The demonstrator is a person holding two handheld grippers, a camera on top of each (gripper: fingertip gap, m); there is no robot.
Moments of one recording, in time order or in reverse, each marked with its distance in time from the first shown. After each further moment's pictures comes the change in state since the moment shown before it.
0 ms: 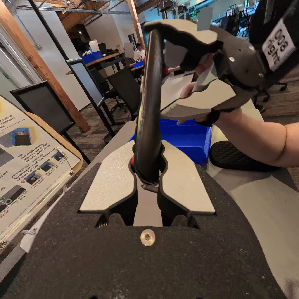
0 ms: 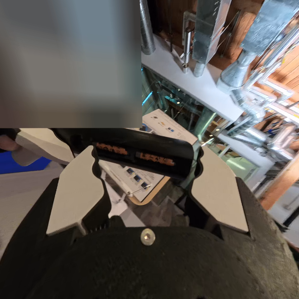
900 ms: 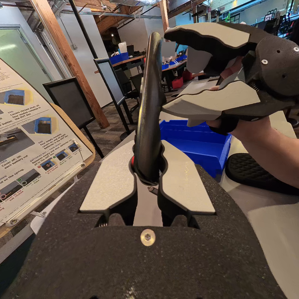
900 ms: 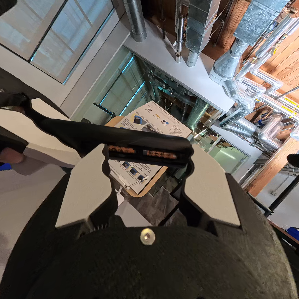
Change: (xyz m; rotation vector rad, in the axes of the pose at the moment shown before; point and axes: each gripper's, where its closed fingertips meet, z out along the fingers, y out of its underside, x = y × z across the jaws) left arm -0.009 0.004 0.009 0.016 -0.166 -0.042; right arm 0.000 0.006 -0.001 -0.071 0.039 0.006
